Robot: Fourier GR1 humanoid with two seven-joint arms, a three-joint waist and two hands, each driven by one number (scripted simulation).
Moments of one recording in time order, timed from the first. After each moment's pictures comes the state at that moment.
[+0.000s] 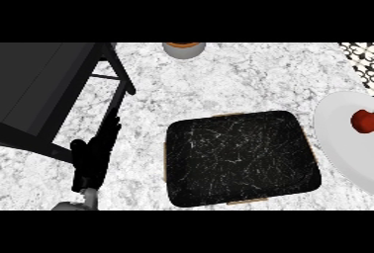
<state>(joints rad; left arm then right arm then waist) -0.02 0.13 -0.20 -1.58 0.01 0.24 0.23 -0.33 -0.66 -0.65 -0.74 0.14 0.25 -0.36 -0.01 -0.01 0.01</state>
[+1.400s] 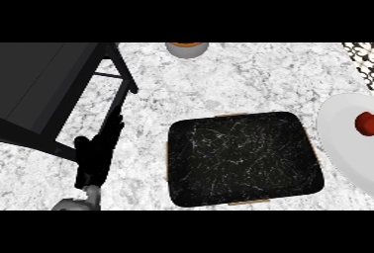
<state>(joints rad) -0.04 0.13 -0.21 -1.56 0.02 0.23 0.23 -0.30 -0.70 -0.63 -0.49 0.15 0.21 -0.64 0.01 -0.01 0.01</state>
